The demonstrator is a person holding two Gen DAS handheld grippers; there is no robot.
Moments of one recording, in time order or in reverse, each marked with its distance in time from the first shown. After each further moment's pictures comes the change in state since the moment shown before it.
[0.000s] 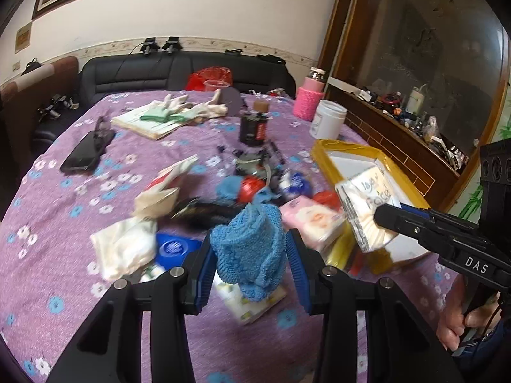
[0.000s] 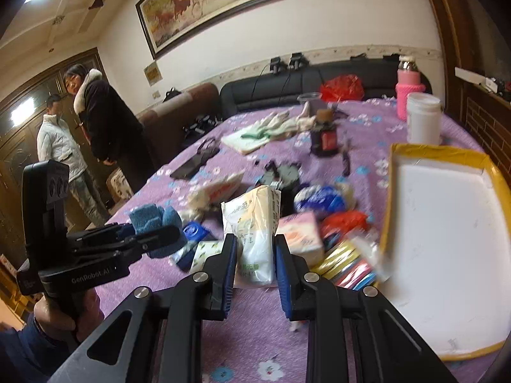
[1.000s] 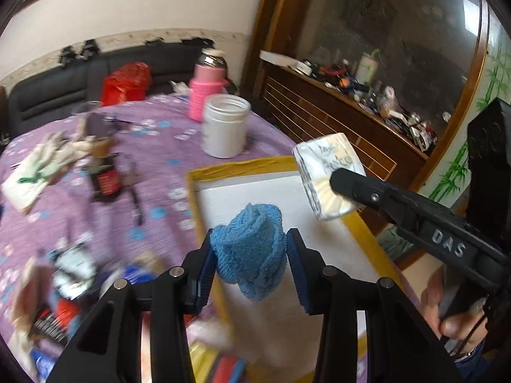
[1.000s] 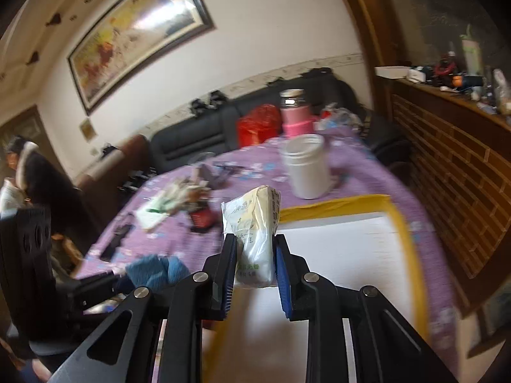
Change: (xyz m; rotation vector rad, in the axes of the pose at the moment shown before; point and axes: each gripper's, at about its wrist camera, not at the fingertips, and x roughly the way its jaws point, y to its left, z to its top) left arm 0.138 -0.181 0.104 0.162 0.130 -0.201; right arm -0.056 -0.173 0.076 0.217 -0.100 -0.266
